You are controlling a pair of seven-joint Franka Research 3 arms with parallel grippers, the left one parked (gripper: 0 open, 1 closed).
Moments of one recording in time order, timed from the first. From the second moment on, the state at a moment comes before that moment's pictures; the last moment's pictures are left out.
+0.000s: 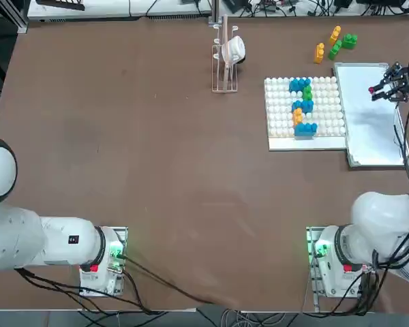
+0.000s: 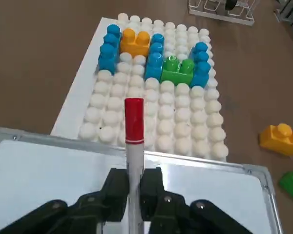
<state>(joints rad) -0.78 0.42 0.11 -1.87 0.55 1.80 -2.64</state>
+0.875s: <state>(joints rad) -0.85 0.49 0.11 -1.86 0.56 1.78 -2.68</state>
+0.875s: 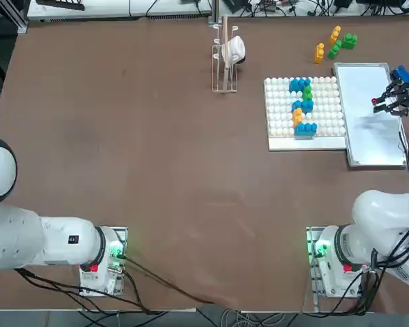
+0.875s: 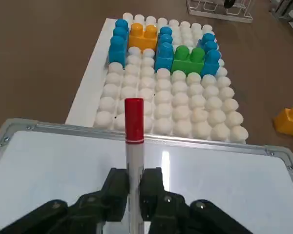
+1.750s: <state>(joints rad) -0.86 0.53 0.11 -1.86 0.56 1.78 -2.70</state>
